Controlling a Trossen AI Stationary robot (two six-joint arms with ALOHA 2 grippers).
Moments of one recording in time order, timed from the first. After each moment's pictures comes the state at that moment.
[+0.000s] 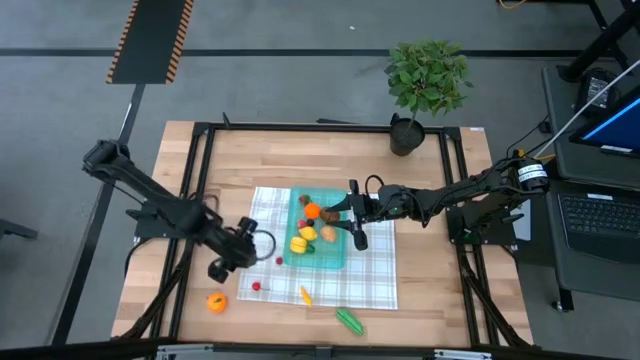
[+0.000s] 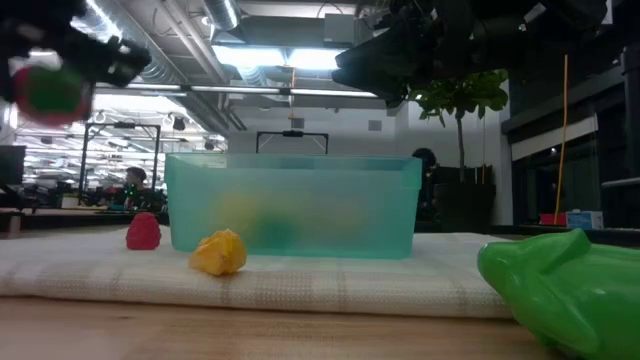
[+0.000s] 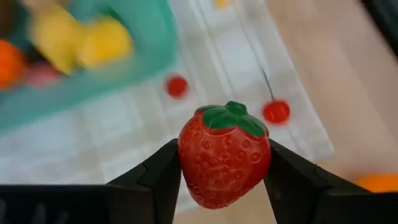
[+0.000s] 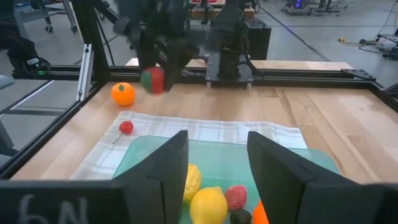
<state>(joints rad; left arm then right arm) -0.53 1.13 0.73 -0.64 -0.09 -0.10 0.08 1.53 0.68 0.67 -0.01 0.01</state>
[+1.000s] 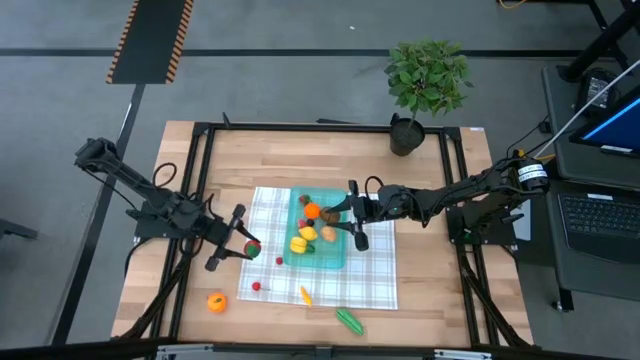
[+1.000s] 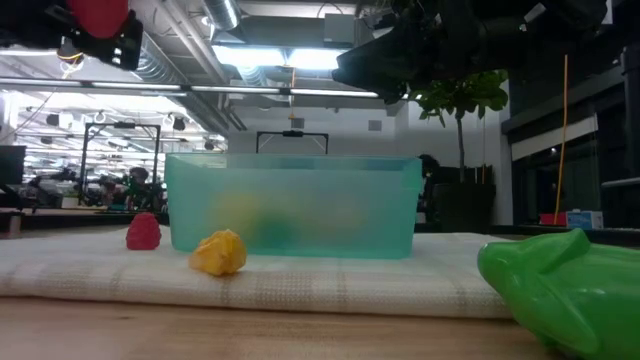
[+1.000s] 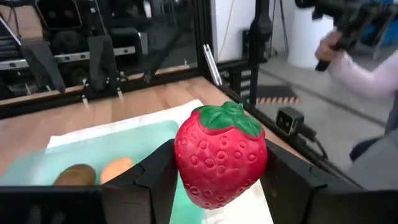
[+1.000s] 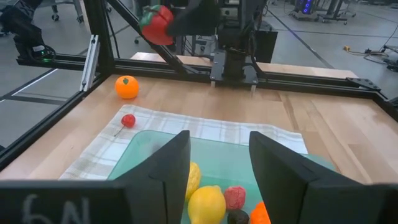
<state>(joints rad) -0.52 0.63 0.21 0.28 -0.17 0.05 0.08 1.53 0.68 0.66 -0.03 -0.05</state>
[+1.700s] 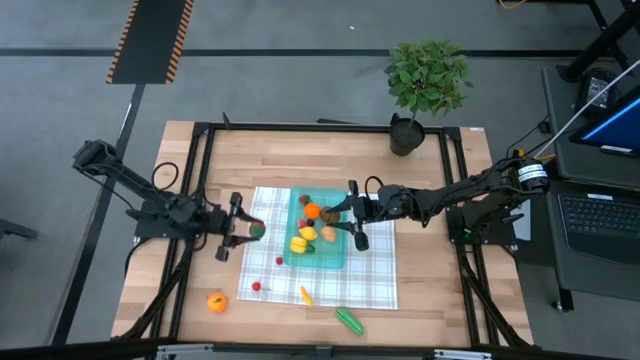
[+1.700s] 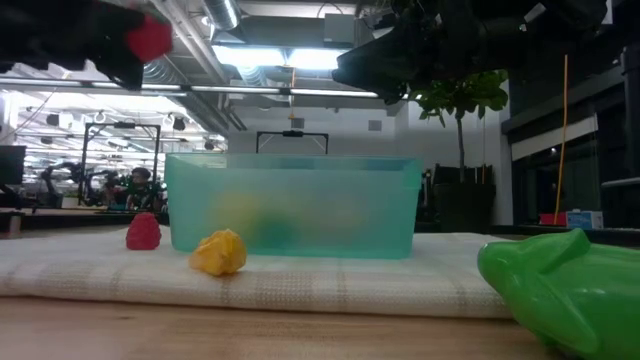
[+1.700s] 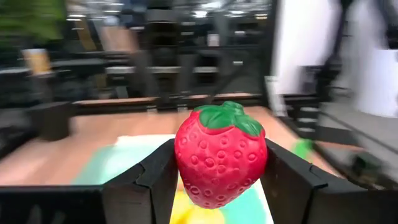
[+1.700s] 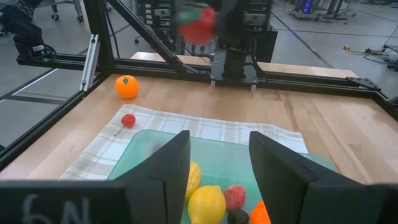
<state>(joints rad) -0.47 0.63 0.09 0.56 -0.40 0.01 0.08 1.53 0.68 0.66 -0.03 -0.05</state>
